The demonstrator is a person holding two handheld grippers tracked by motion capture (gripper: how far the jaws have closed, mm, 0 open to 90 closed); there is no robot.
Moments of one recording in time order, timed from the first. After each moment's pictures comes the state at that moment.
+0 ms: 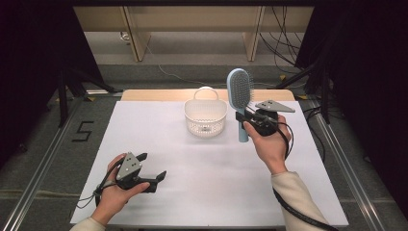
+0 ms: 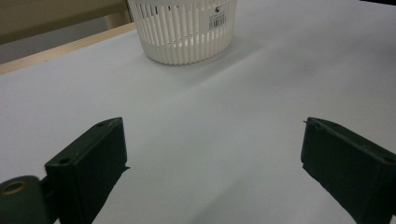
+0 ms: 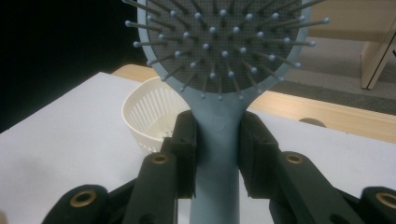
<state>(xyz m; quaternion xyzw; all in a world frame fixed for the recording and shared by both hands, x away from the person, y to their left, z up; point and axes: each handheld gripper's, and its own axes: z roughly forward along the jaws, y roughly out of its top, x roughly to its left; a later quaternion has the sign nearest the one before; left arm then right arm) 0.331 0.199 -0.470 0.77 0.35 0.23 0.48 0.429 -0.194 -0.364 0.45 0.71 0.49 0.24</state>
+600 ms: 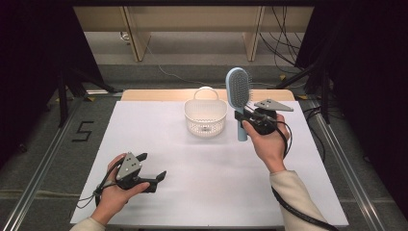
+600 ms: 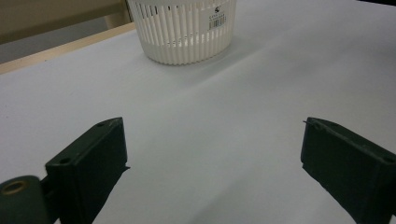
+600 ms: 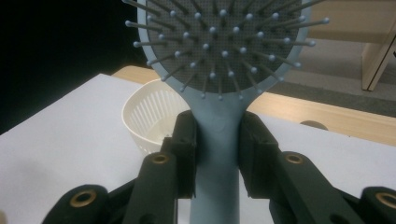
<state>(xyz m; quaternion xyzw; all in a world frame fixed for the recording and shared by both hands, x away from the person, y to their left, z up) 0.330 0.199 -0.470 0.77 0.35 0.23 0.49 0.432 -0.191 -0.364 0.45 0.71 0.49 0.24</state>
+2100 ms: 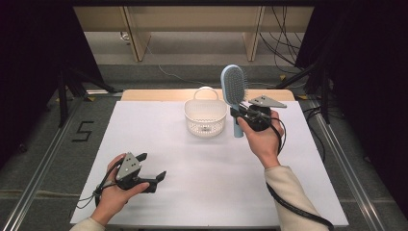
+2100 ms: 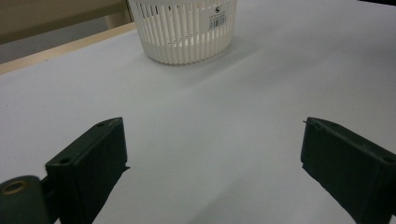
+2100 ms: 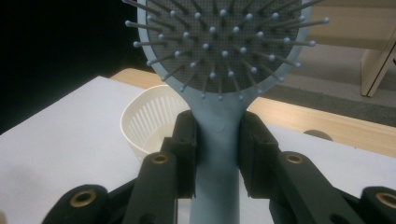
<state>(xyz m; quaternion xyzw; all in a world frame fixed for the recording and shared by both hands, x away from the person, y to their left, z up) 0.330 0.199 -0.470 0.77 0.35 0.23 0.49 0.443 -0.179 -0.364 0.44 0.71 0.49 0.24</state>
